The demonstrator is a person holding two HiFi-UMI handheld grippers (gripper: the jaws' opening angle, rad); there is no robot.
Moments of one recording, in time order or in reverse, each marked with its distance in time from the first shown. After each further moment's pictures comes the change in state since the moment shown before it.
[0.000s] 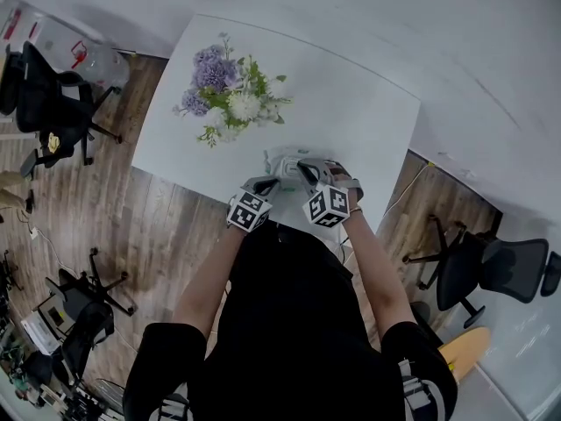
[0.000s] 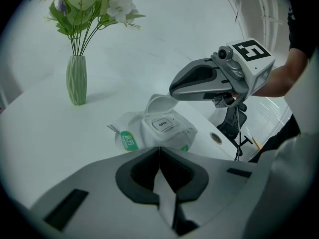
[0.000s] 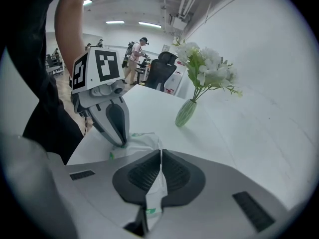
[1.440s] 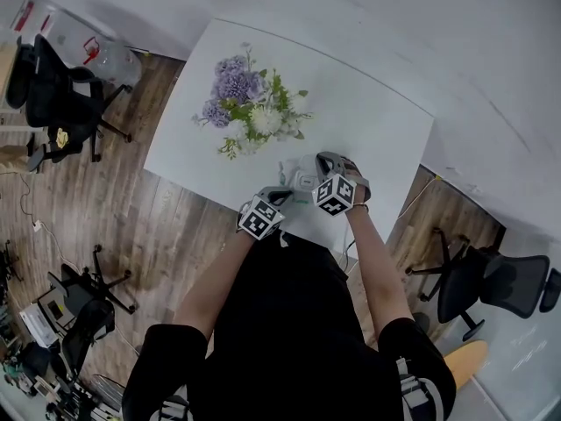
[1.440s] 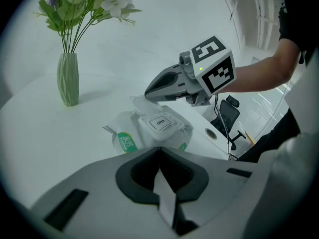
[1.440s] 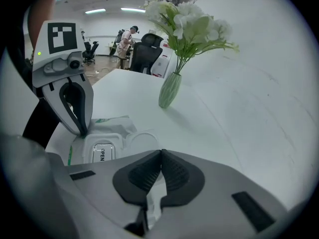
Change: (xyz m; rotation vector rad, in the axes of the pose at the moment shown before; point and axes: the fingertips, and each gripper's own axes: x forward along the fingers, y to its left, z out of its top) left arm 0.000 0.001 0.000 0.054 0.040 -0.070; right arm 0.056 -0.047 -0.035 0.114 0.157 -0.085
